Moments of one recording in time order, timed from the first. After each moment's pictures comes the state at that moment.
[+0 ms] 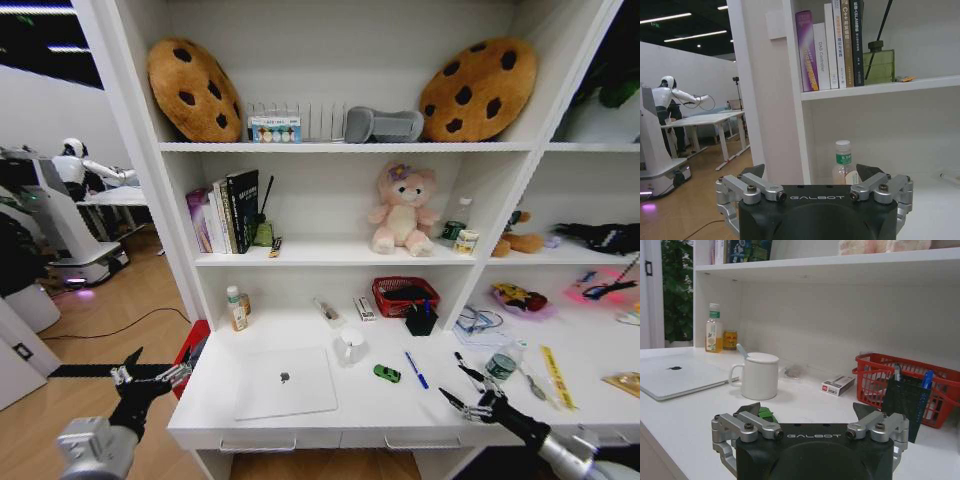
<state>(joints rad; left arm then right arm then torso) 1.94 -1.14 -0.88 -2.50 -0.47 0.27 -0.26 -1.71 0.82 0.94 1.54 0.69 0.31 -0.89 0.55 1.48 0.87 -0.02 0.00</state>
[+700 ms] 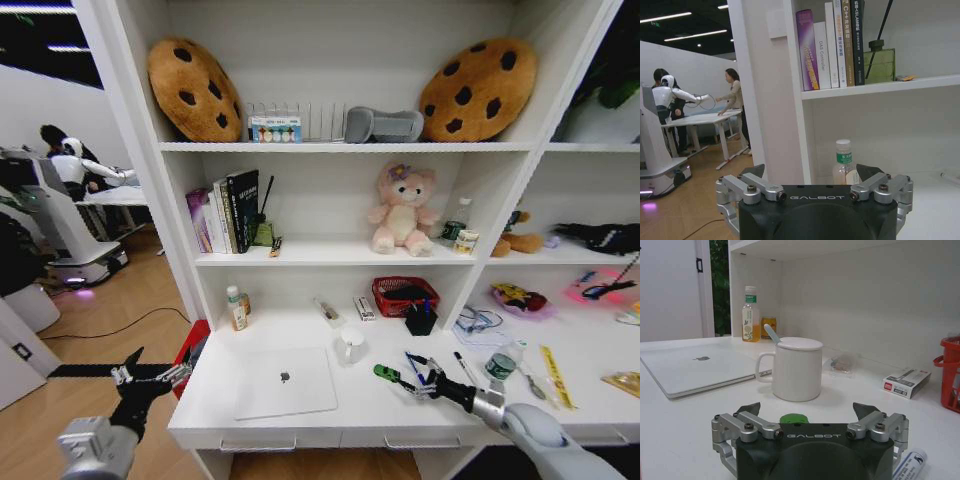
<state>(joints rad) 1.94 -1.14 -0.88 -2.50 -0.47 0.27 -0.26 -1.24 0.76 0.41 1.36 0.62 0.26 -0.90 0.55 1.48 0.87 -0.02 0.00</state>
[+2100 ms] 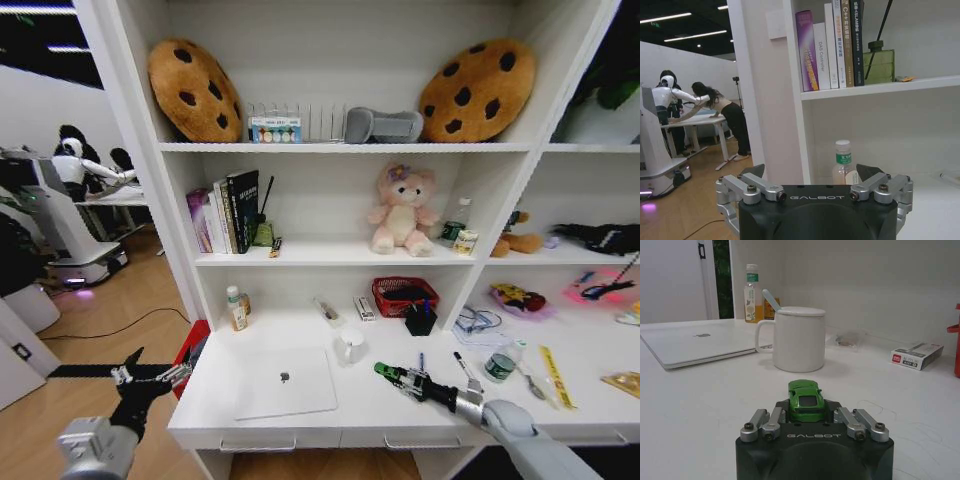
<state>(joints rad) 1.94 -1.14 -0.88 -2.50 -0.47 0.27 -0.26 -1.15 0.82 0.37 1.21 0.55 0.26 -0.96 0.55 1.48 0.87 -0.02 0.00</state>
